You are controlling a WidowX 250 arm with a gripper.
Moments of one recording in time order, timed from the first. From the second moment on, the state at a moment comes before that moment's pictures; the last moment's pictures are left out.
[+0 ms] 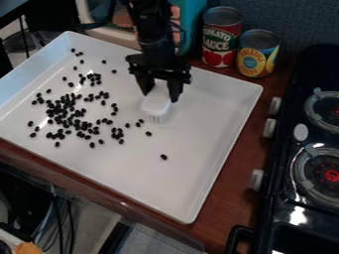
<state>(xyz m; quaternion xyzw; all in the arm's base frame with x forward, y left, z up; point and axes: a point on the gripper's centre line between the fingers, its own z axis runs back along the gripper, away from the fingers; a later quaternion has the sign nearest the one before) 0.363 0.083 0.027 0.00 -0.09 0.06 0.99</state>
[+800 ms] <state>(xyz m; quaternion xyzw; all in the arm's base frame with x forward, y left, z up) 0.398 0.150 0.031 0.02 -0.06 0.14 0.99</state>
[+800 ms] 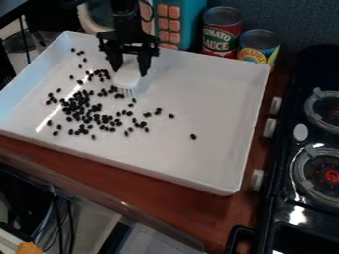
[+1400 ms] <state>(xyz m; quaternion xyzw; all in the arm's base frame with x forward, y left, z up) 0.389 0.176 0.030 -0.03 -0.07 0.28 0.96</state>
